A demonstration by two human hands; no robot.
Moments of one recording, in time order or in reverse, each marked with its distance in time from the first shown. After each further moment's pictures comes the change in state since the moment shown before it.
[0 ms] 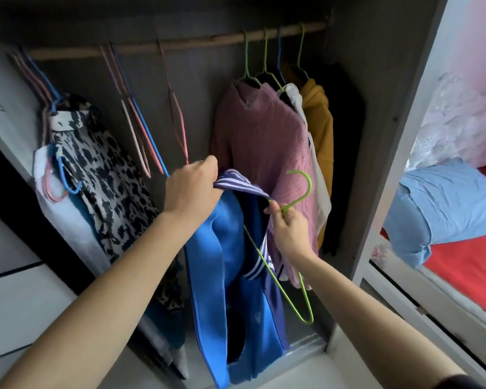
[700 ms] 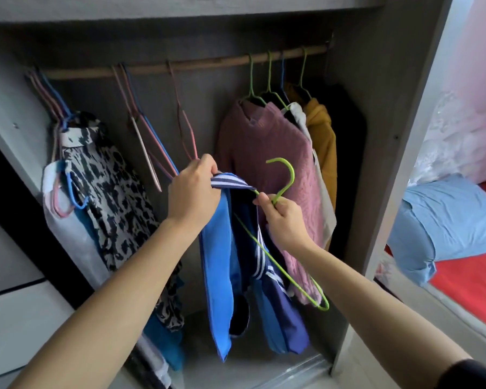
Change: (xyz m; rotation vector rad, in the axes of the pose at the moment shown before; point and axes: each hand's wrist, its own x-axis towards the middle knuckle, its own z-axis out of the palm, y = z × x) left_hand 0.014 -0.009 -0.004 -0.146 0.197 -0.054; right_hand 0.029 -0.033 0.012 0.078 -0.146 -0.126
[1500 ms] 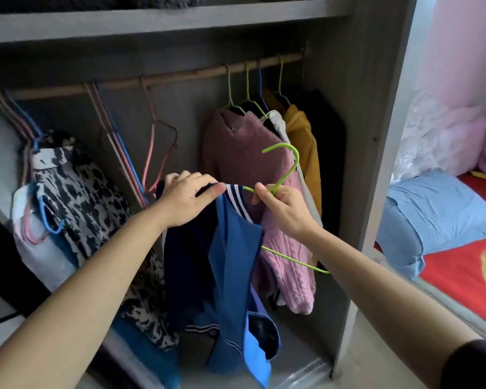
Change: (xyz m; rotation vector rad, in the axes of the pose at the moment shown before) left_hand 0.038 -0.023 0.016 -0.041 -0.577 0.125; right_hand 0.031 -0.029 -0.045 -0.032 -0.080 -0.188
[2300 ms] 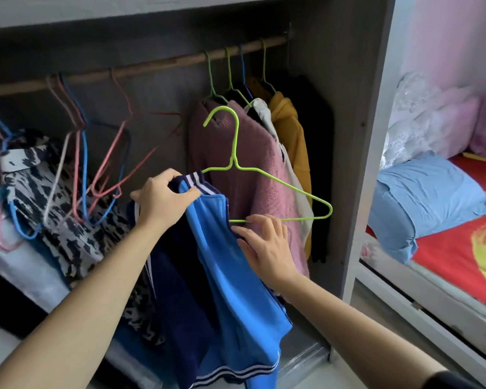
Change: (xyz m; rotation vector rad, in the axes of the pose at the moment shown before) left_hand -0.003 0.005 0.026 -0.221 0.390 -0.399; right_hand -0.076 0.078 0.047 -0.606 0.184 -0.388
